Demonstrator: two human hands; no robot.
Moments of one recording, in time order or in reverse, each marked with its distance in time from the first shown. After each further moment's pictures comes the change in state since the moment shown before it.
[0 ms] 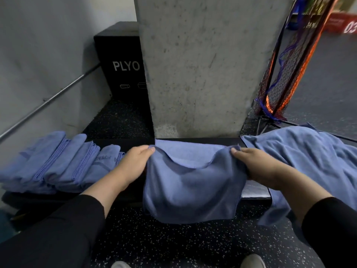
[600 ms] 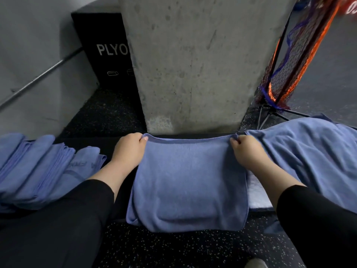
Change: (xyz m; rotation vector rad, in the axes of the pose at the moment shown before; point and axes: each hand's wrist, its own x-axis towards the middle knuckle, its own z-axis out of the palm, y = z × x) left_hand 0.109 -0.045 0.026 0.686 0.211 0.053; right_hand 0.128 0.038 -0.003 -0.718 0.472 -0.153
